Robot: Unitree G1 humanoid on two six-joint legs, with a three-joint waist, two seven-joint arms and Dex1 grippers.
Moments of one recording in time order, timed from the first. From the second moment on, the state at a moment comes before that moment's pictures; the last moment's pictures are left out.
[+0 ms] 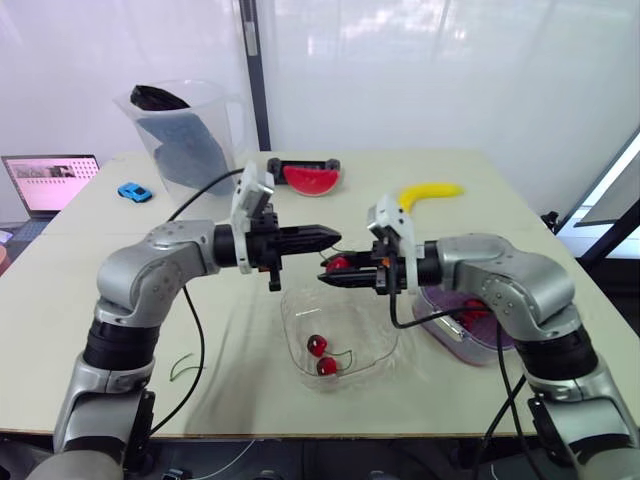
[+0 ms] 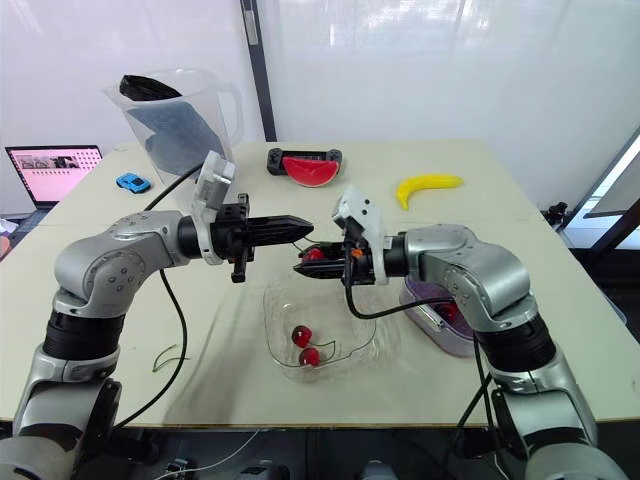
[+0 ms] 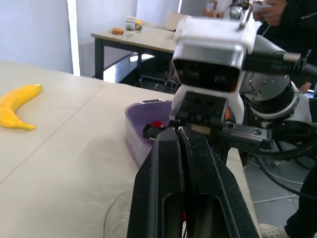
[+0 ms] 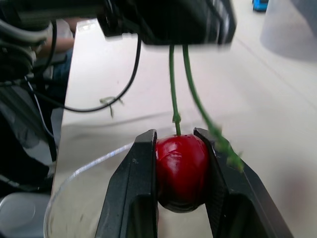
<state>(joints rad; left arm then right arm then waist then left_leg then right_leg) -0.82 0.54 -0.01 -0.16 -0.75 0.82 -0.99 -0.78 -0.64 0.17 -0.27 0.59 0.92 0.93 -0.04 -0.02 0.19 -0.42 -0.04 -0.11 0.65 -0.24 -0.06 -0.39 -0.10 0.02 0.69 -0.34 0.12</state>
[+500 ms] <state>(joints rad) -0.81 0.55 -0.01 -0.16 -0.75 0.82 -1.00 -0.69 -0.92 0.07 -0.24 0.56 0.88 1.06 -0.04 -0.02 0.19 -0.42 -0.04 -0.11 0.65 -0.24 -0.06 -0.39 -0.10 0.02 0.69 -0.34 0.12</state>
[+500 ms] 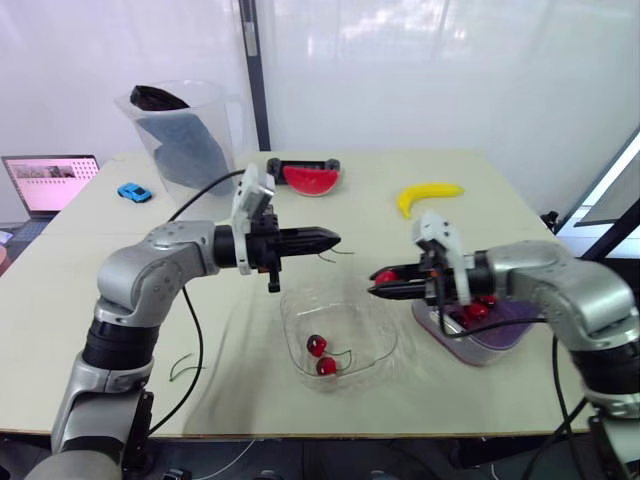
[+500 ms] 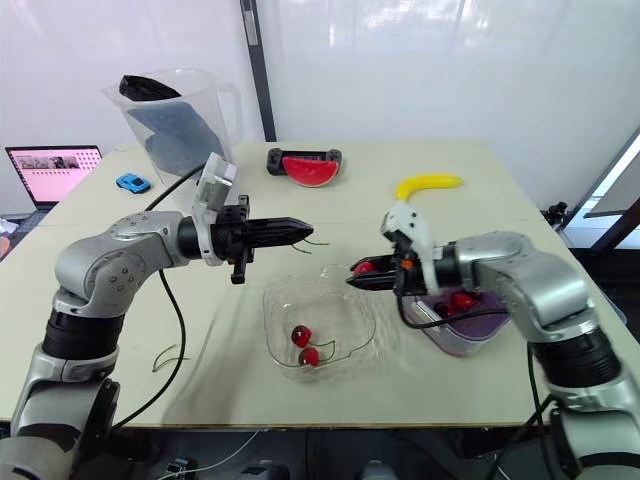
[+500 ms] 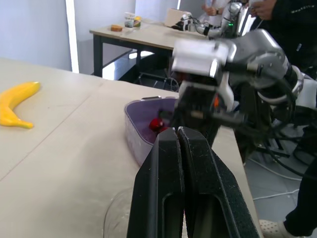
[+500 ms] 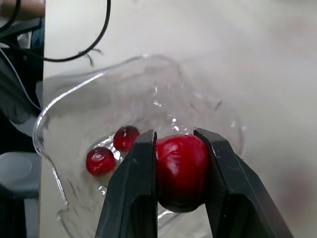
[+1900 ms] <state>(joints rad) -0.50 0.81 0.21 -0.30 -0.78 0.86 -0.94 -0.96 -0.87 0.04 -0.21 0.66 0.88 1.25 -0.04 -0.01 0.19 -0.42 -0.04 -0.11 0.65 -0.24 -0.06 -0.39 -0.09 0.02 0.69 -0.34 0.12</state>
